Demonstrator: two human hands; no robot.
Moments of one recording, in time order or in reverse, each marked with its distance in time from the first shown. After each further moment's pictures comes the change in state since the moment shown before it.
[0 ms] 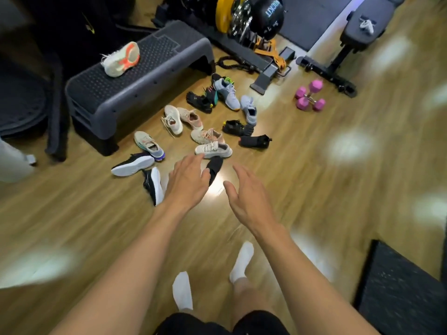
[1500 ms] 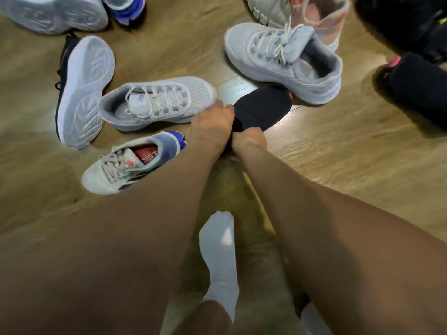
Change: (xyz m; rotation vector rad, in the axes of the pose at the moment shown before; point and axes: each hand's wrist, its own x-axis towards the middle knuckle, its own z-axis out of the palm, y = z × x) left_hand 0.499 -0.291 0.572 0.393 -0.234 -0.528; right_hand 0.525 0.361 0.578 0.288 -0.668 0.627
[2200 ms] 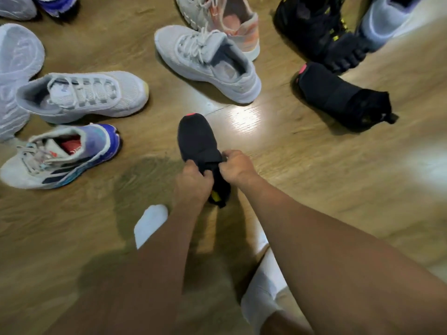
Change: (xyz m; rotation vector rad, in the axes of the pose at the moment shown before) left_hand -0.109 0.128 0.074 -0.815 -0.039 -0.470; right_hand 0.008 0.098 -0.129 -0.567 -0.077 -0.370
